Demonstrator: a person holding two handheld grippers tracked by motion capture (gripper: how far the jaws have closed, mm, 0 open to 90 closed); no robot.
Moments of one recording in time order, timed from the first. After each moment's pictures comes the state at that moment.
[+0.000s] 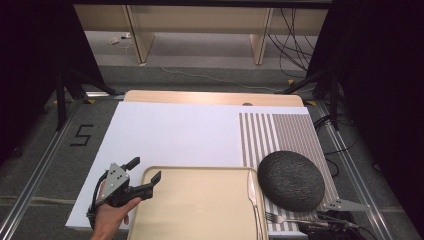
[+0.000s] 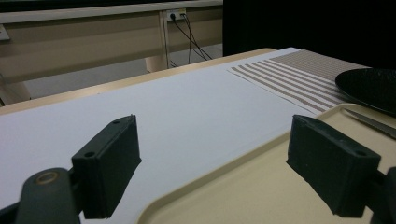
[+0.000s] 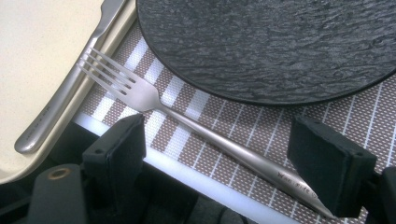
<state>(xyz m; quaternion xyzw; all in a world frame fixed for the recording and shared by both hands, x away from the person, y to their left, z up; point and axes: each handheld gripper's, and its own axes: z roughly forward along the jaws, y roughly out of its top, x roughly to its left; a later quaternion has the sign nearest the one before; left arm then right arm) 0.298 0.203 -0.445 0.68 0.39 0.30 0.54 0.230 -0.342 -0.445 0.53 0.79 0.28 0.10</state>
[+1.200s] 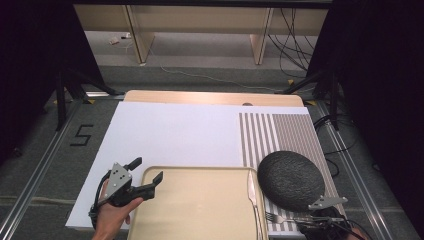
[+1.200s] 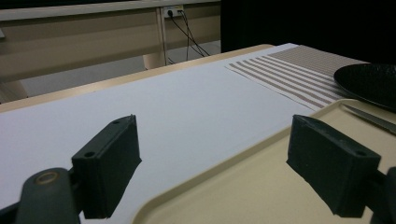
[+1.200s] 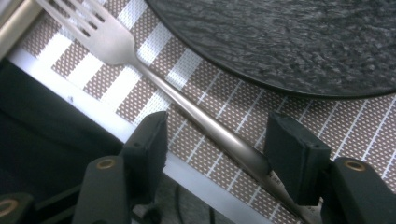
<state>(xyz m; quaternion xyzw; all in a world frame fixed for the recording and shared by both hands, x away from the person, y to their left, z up) 0.300 0.199 -0.449 0.69 0.39 0.29 0.54 0.246 -0.330 -0.459 0.47 0.86 0.17 0.10</state>
